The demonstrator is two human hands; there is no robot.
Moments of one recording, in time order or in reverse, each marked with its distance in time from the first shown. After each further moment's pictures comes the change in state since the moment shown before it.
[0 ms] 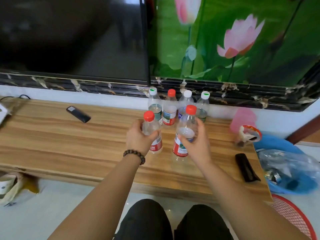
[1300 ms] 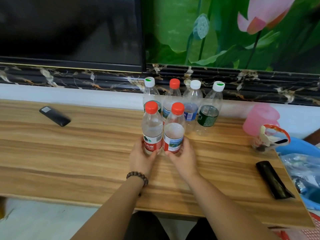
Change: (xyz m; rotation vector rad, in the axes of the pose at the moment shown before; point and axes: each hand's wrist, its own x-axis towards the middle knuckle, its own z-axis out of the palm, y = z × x) left_hand 0.035 -0.132 0.109 -0.100 -0.004 0.000; right_hand 0.047 0.118 0.102 -0.122 0.014 0.089
